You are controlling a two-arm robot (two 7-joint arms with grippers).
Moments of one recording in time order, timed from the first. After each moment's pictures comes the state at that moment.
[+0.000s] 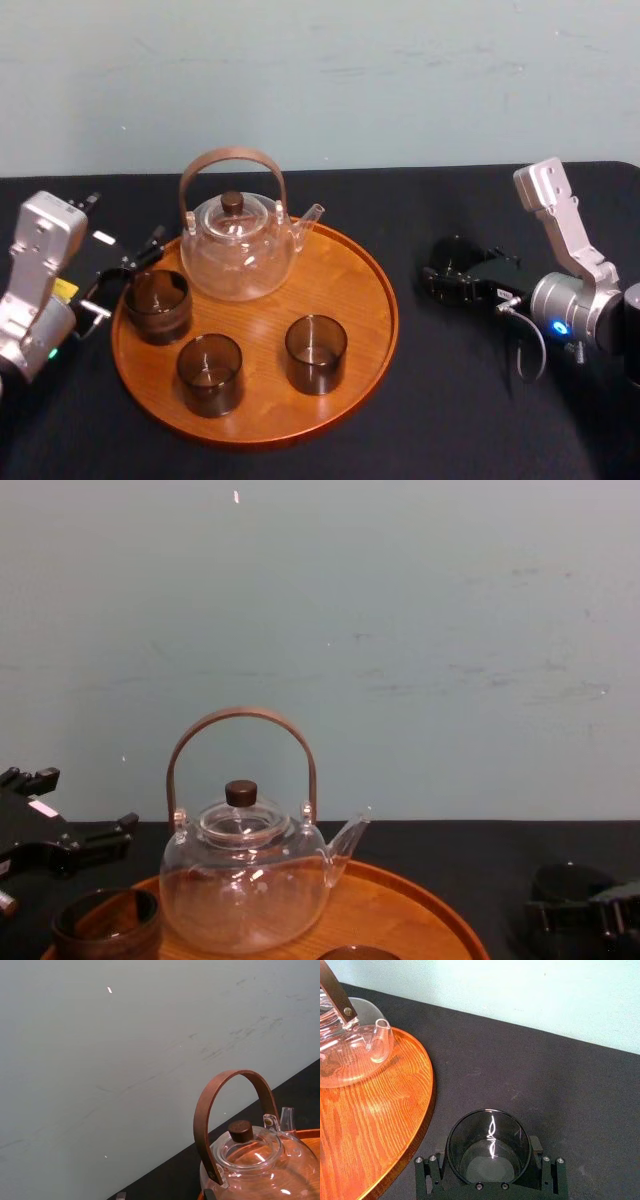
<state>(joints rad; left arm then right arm) -0.20 0.60 0.45 -1.41 -0.25 -0.12 0.03 0.32 0.43 -0.35 -1.30 0.38 0.37 0.34</state>
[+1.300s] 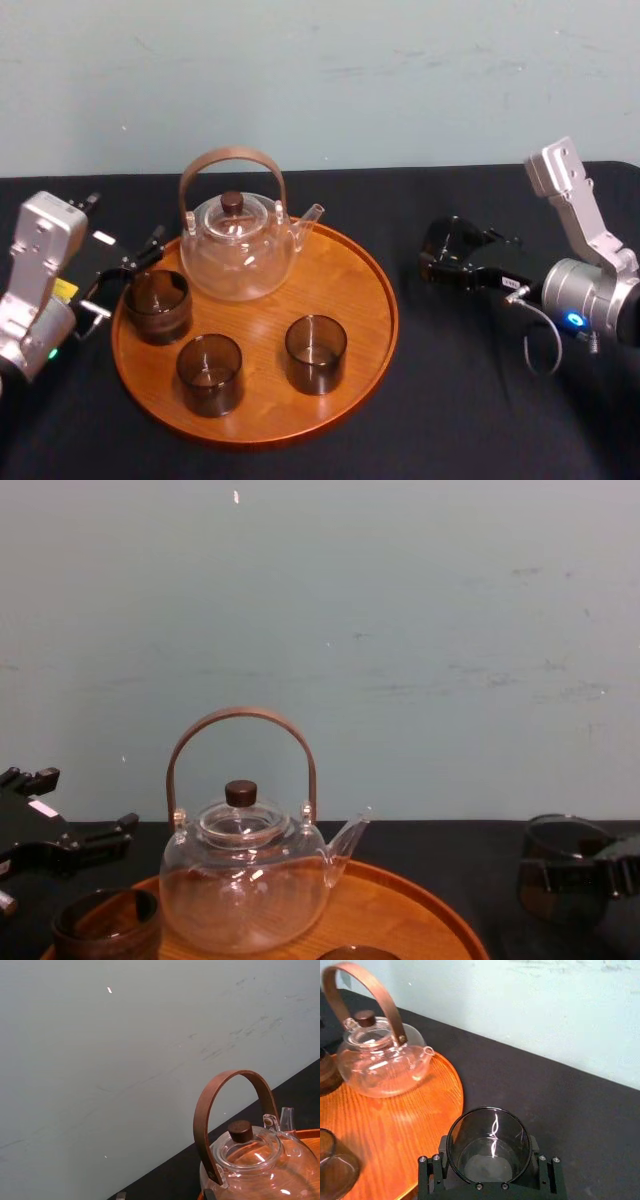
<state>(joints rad) -0.20 0.60 0.45 -1.41 -0.25 -0.12 0.03 0.27 0.49 -0.33 -1.46 0.40 0.39 0.39</state>
